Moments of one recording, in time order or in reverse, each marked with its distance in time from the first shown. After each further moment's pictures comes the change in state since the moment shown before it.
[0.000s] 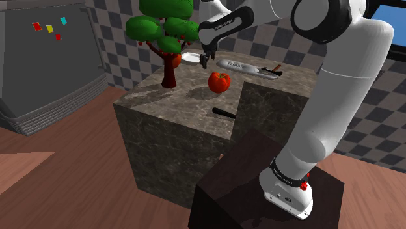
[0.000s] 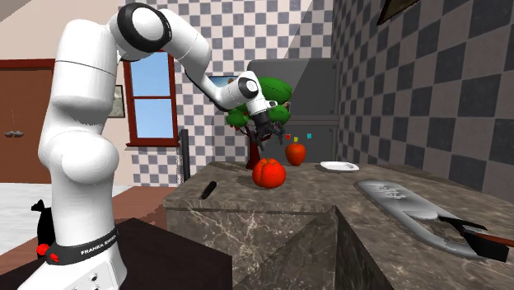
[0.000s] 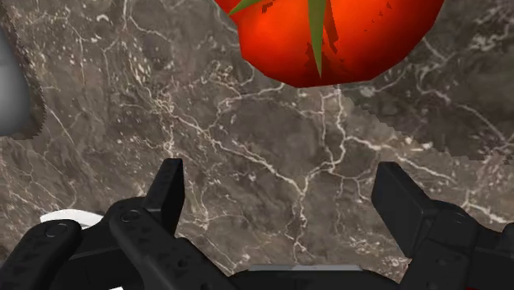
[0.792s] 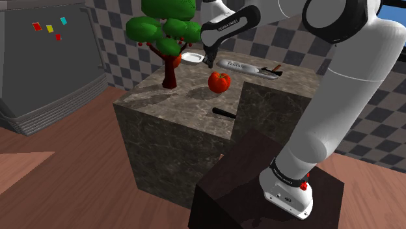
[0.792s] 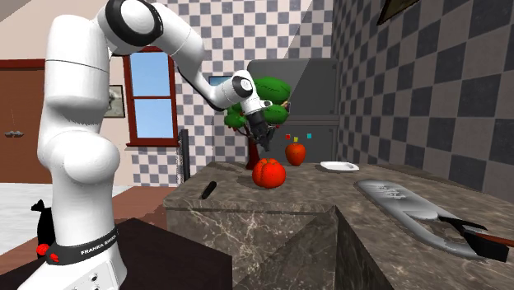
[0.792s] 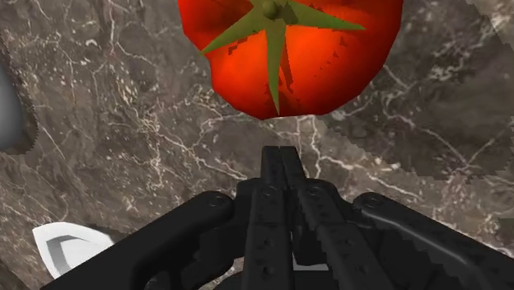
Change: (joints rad) arm 0.024 -0.076 -0.005 -0.093 -0.015 -0.006 0.028
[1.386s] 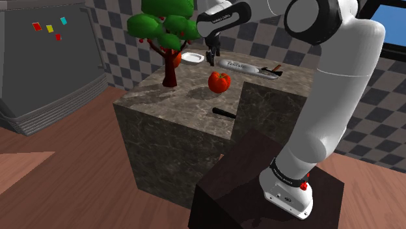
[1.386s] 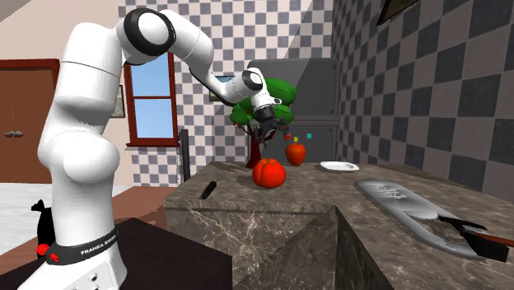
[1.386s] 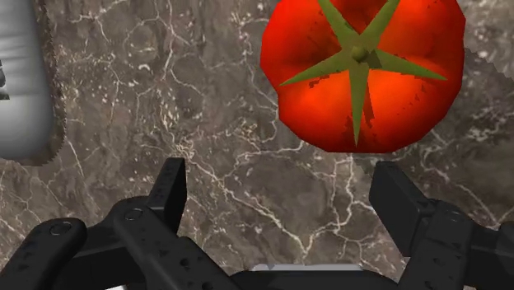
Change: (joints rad) arm -0.010 0.123 -0.021 0.234 -0.022 -0.242 -0.193
